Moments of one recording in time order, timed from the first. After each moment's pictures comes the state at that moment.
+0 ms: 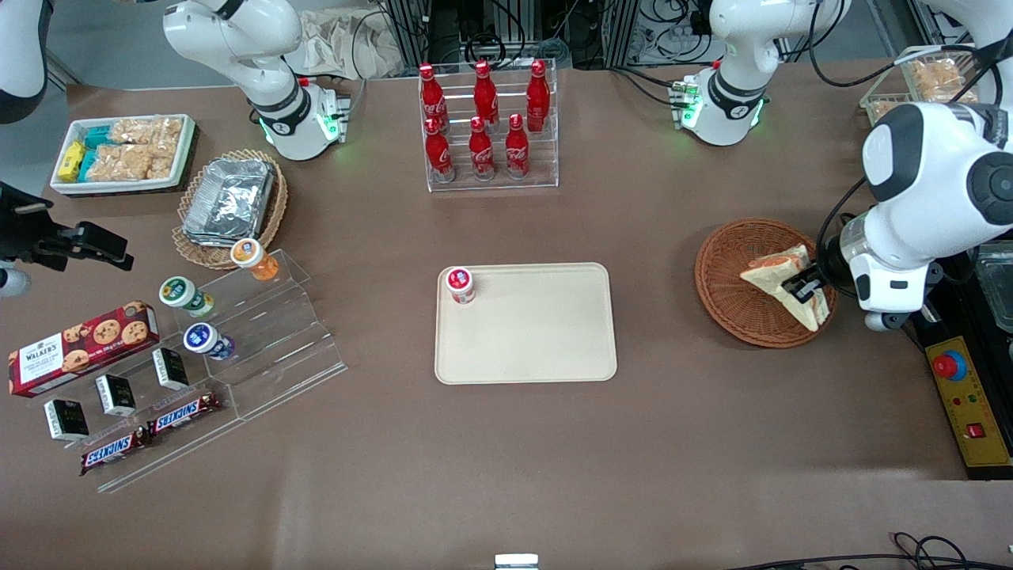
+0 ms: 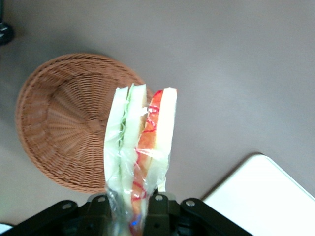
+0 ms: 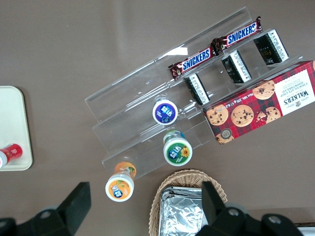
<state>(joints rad) 0.11 0.08 -0.22 -1.89 -0.06 1.90 -0.79</state>
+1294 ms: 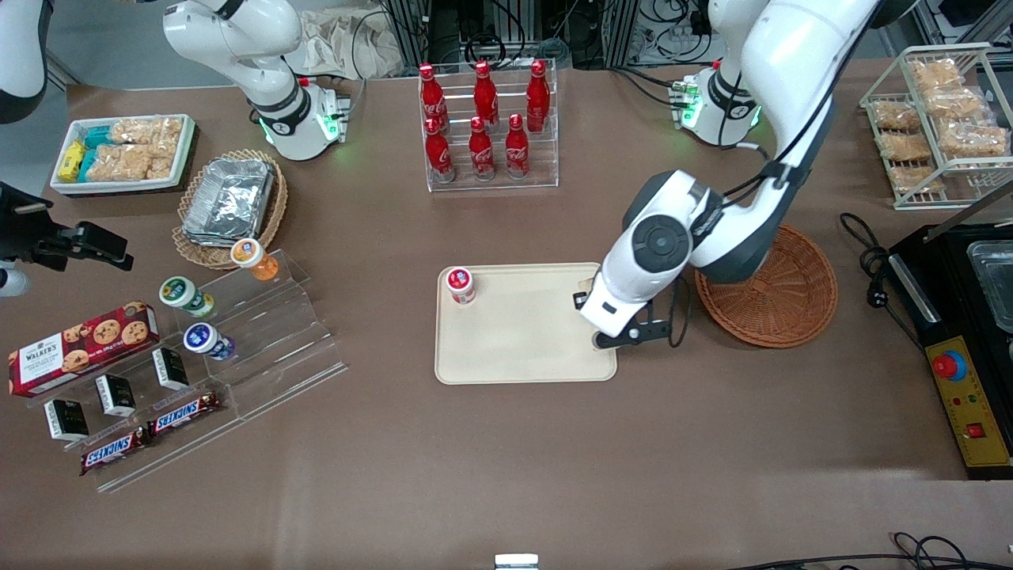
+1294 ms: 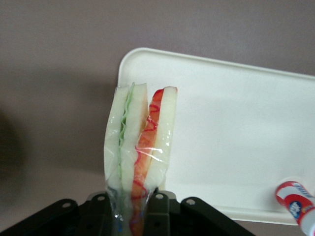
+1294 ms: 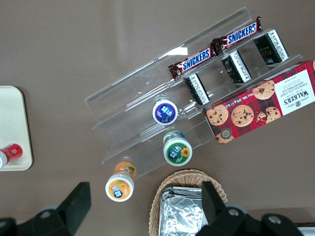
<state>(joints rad) -0.16 0.52 -0.47 -1.71 0.13 2.11 -0.80</state>
